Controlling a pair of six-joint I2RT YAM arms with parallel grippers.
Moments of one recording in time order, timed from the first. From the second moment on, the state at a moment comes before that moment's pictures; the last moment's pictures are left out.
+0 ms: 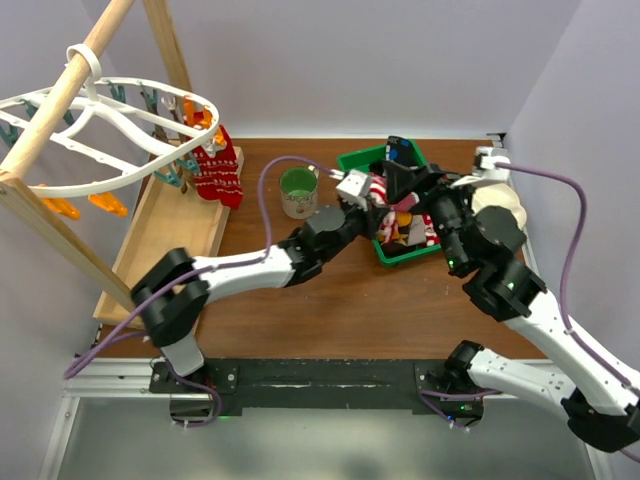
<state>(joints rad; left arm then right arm) -0.97 1.63 1.04 0.57 -0.24 -0.36 0.80 0.89 1.11 -0.03 0.54 0.38</state>
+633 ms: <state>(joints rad) -0.93 2.39 1.70 0.57 -0.02 -0.42 0.80 0.81 1.08 -0.14 0.66 0.35</state>
